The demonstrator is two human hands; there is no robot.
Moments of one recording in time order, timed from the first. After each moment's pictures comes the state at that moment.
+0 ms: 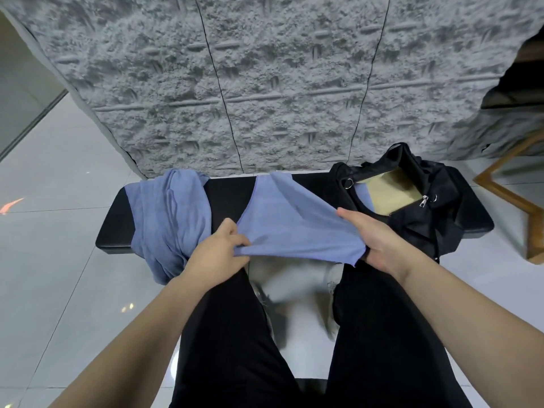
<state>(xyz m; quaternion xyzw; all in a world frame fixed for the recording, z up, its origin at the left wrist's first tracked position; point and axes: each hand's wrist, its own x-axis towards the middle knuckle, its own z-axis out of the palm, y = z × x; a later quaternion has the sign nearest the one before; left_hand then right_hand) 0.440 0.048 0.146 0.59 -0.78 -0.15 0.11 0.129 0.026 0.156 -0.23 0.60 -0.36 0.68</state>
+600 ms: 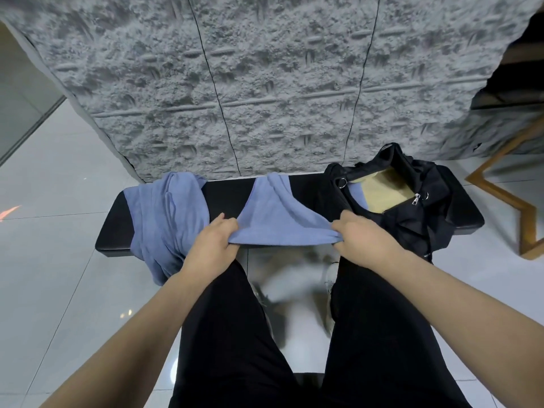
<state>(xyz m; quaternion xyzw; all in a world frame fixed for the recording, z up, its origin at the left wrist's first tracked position) 0.431 0.049 0.165 0.59 -0.76 -0.16 0.22 0.122 0.036 0.152 -0.80 0.59 -0.02 0.11</state>
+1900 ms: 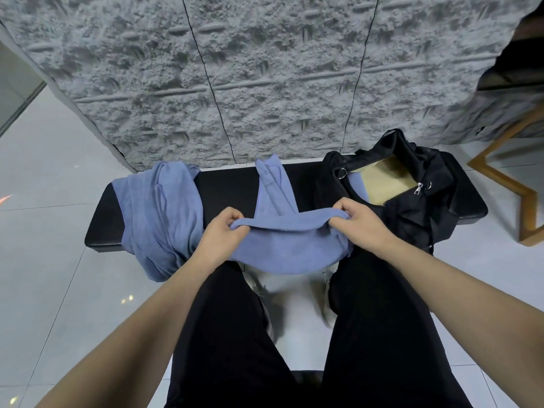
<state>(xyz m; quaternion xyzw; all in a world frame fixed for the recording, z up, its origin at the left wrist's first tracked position) 0.408 0.020 0.142 0.66 -0.57 -0.40 0.28 0.121 0.024 0.149 -0.58 0.63 -0.28 0.44</state>
